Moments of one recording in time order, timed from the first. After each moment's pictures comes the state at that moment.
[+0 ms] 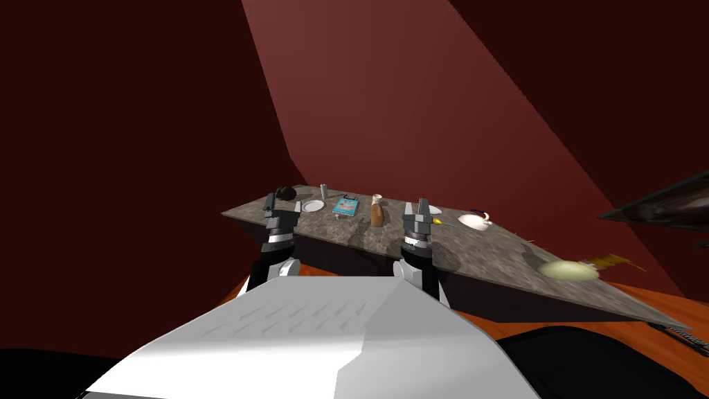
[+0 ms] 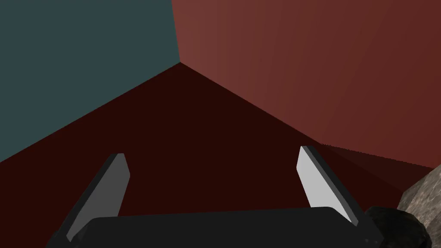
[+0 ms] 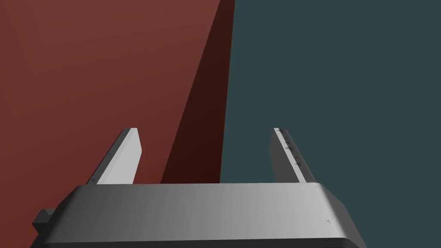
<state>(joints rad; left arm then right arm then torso) 0.46 -0.03 -0.06 -2.25 0.09 -0.49 0.14 0.46 -0.02 0.02 -2.35 -0.09 -0.52 0.15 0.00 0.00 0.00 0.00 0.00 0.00</state>
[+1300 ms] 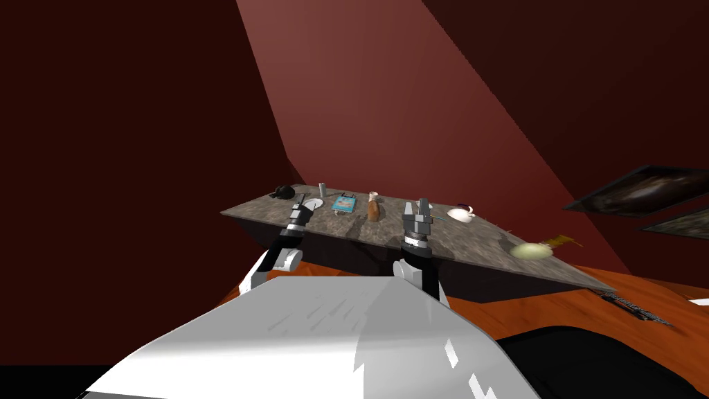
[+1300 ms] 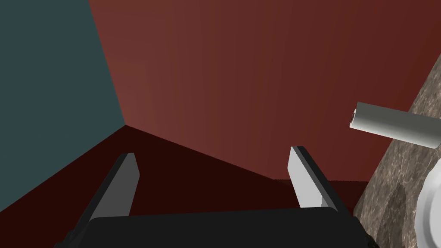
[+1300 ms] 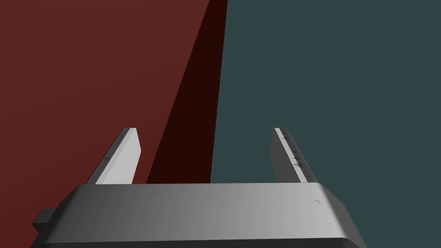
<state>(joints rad) 0.27 0.18 -0.08 -2.11 0.14 -0.26 0.08 0.46 -0.02 0.02 -2.35 -0.09 -0.52 0.15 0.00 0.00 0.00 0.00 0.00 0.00</state>
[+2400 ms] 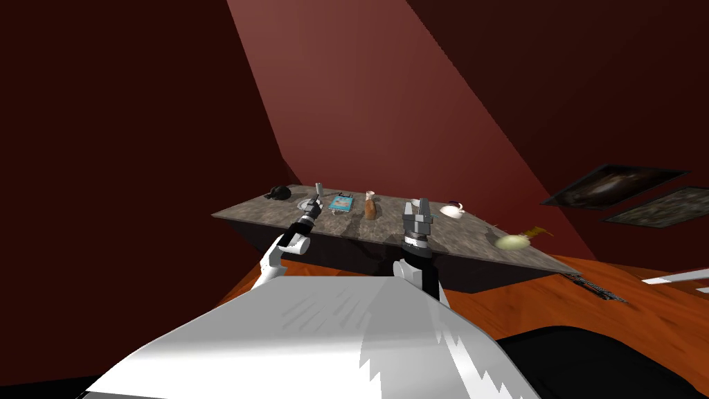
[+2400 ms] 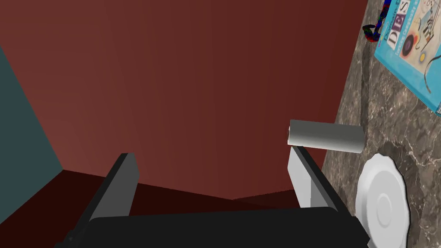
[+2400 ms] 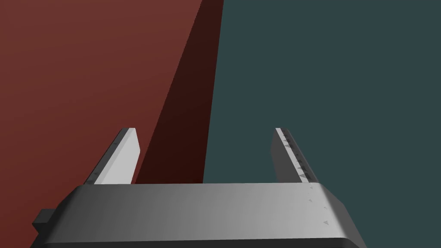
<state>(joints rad) 0.06 0.19 -0.08 -1.96 0.15 0.03 0.04 0.46 -0.02 0.02 -2.35 -0.09 -0.52 0.15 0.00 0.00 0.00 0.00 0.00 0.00</state>
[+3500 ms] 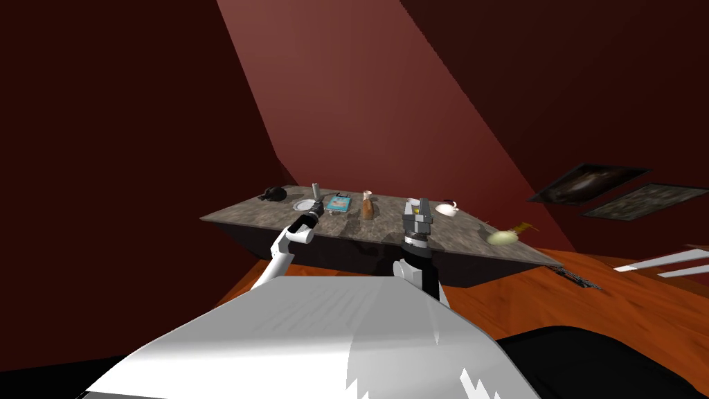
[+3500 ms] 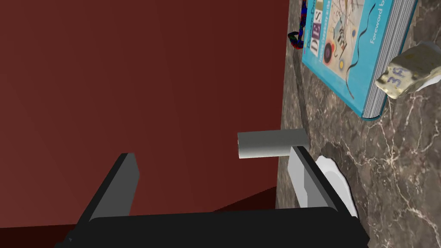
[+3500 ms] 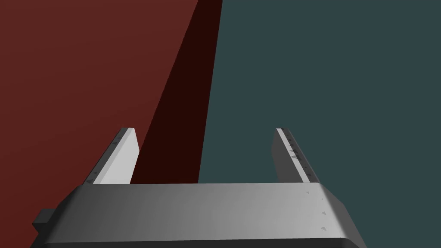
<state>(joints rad) -0.09 0.18 -0.06 -1.85 0.13 0.32 0.01 0.46 -0.02 0.02 -2.35 -0.09 -0.52 0.15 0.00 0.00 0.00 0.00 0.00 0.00</state>
